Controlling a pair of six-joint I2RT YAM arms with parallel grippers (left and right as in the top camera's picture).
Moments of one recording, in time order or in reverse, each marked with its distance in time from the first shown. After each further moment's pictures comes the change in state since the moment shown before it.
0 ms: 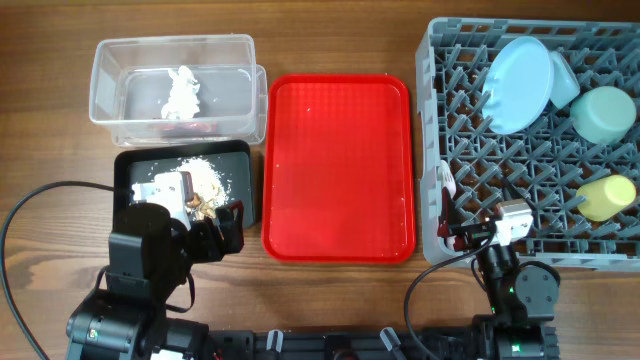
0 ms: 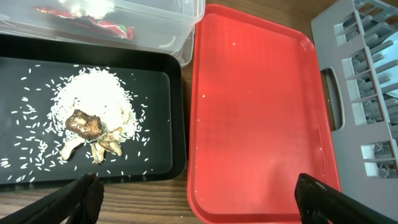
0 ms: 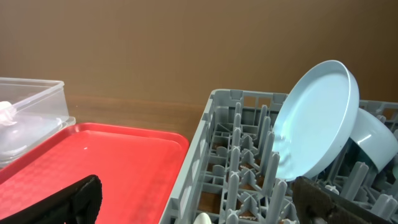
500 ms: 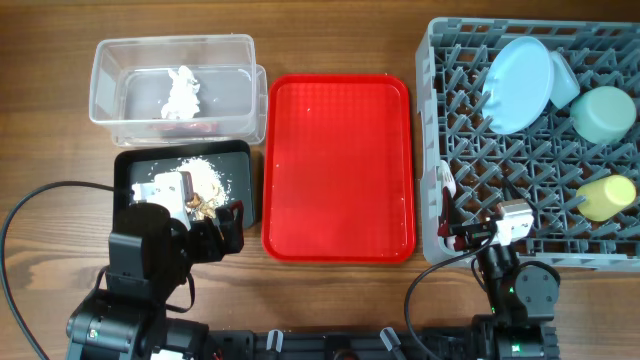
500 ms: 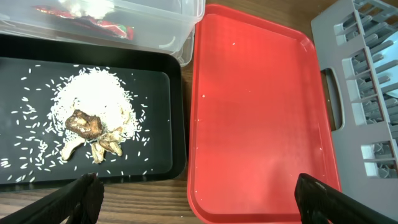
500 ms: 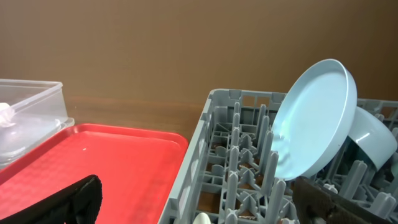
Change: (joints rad) left arm 0.000 0.000 0.000 0.000 0.000 0.000; right arm 0.000 0.000 0.000 0.000 0.006 0.007
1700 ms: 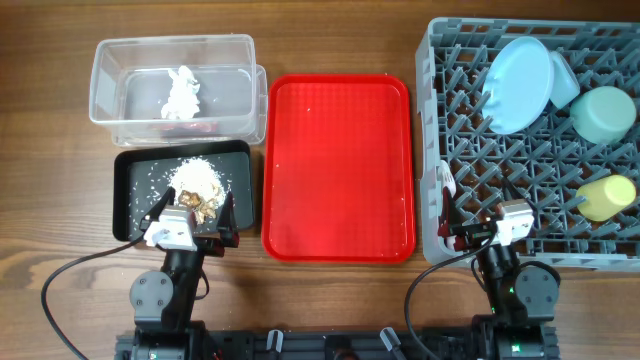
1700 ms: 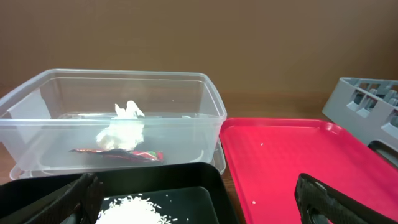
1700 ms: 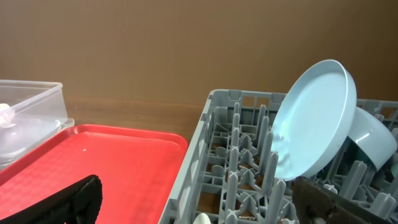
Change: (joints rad) left arm 0.169 -0.601 -0.779 0.845 0.023 0.299; right arm 0.000 -0.002 0.000 0.000 0.000 0.000
